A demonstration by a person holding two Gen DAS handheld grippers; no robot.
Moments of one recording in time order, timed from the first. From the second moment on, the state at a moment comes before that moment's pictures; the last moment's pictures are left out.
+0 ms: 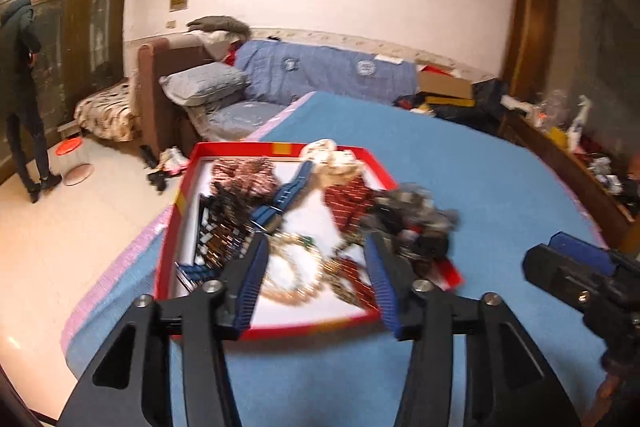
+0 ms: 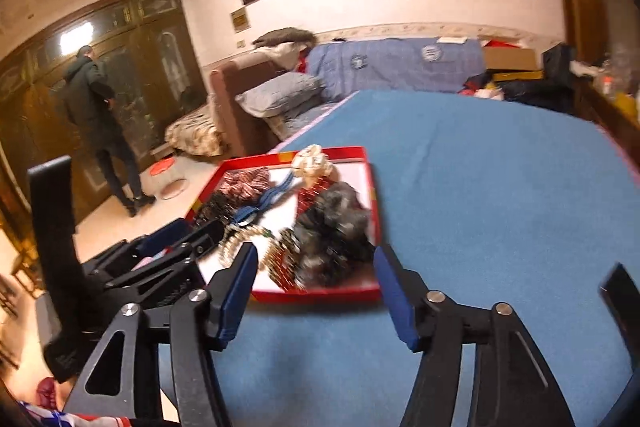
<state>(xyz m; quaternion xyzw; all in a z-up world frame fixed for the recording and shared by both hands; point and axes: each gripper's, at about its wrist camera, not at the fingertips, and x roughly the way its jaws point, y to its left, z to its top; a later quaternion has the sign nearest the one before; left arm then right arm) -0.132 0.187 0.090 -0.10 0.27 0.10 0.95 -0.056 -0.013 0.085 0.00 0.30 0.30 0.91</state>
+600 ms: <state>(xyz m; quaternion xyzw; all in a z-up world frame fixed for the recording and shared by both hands) -0.237 0.145 0.108 -0.07 0.23 0.09 0.97 -0.181 -0.074 0.105 0.04 0.21 0.20 0.95</state>
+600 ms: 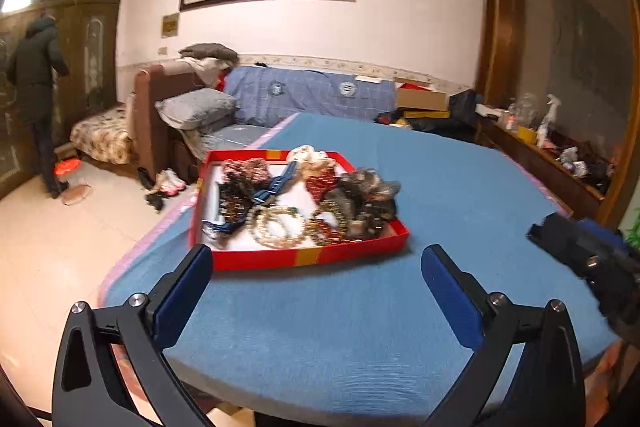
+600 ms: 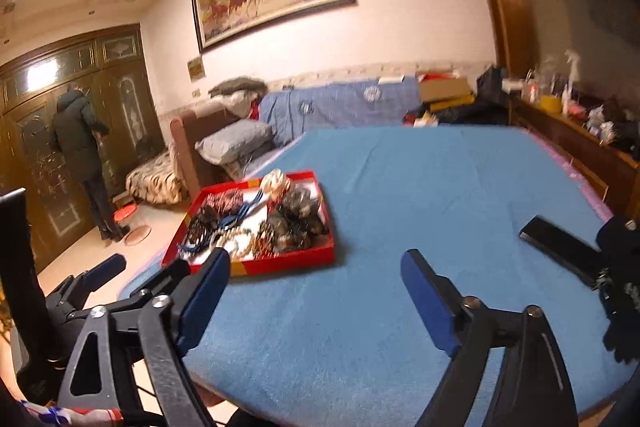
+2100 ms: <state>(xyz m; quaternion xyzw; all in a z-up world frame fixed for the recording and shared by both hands) -0.243 0.086 0.076 -0.01 0.23 0.15 0.96 -0.165 -0.101 0.061 0.01 0.28 0.10 0.95</state>
